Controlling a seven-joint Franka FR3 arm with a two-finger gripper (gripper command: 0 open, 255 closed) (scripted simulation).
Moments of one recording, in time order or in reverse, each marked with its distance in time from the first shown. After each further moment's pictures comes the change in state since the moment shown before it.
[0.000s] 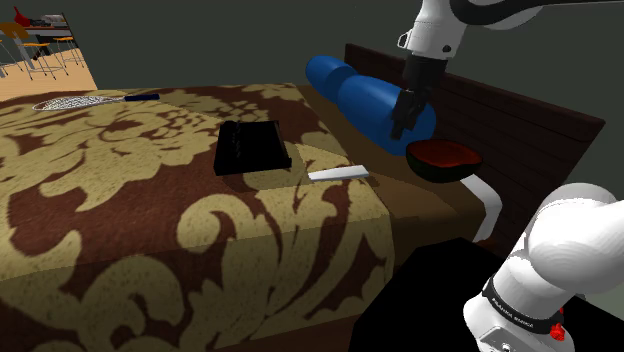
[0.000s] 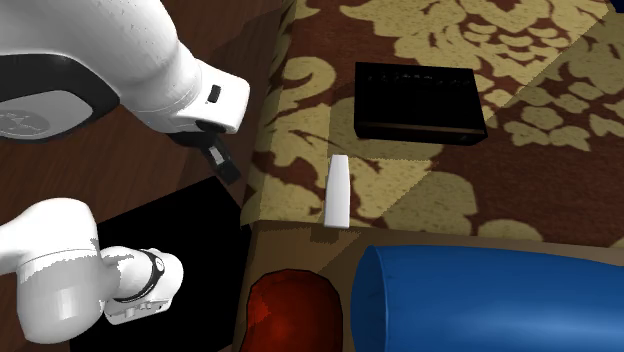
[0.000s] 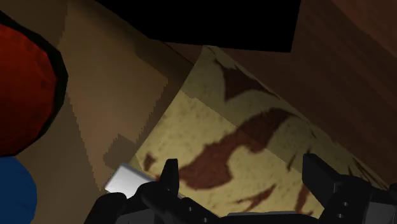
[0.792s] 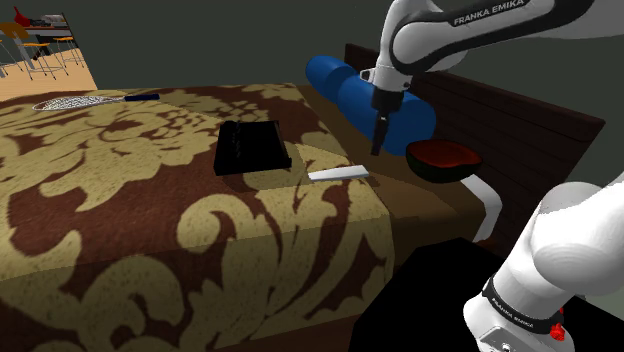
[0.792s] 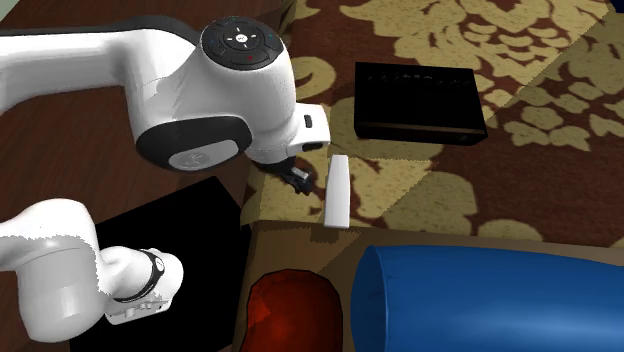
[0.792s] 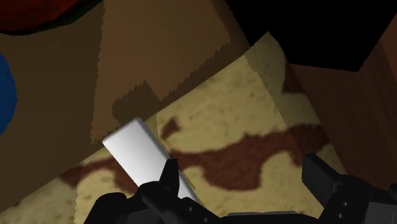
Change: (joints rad) arm 0.055 0.314 -0.123 0.024 -0.093 0.251 -0.412
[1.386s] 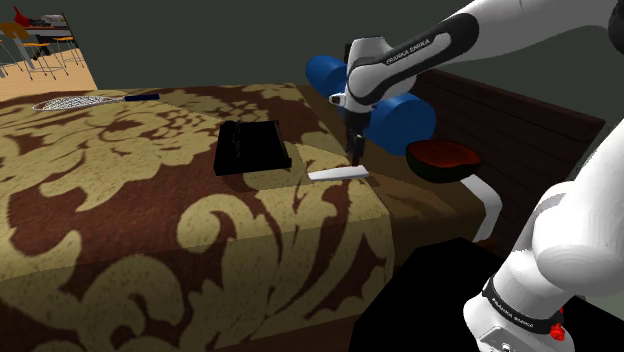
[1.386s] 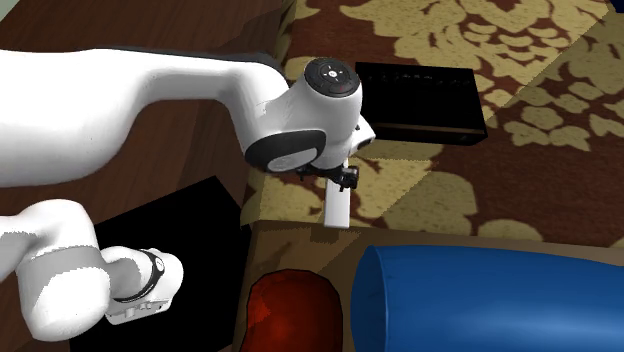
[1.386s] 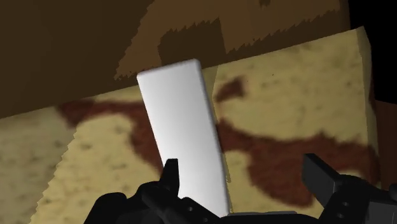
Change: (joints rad) arm 0.040 0.352 -0.055 0.148 -0.016 0.186 -0.349
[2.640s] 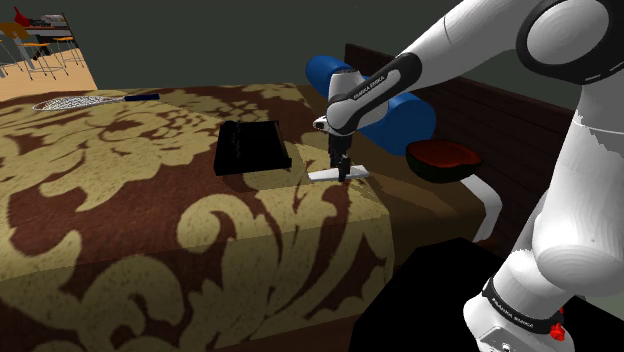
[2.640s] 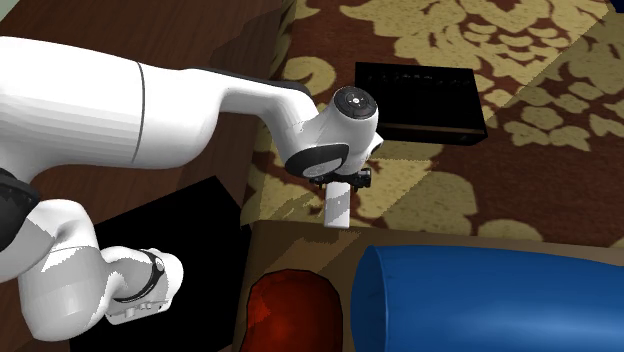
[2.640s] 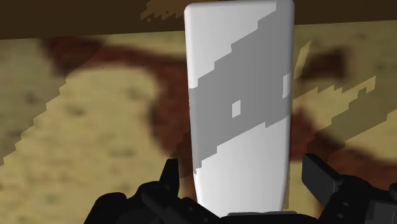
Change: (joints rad) arm 0.005 0.259 0.008 0.088 0.016 0.166 -0.188
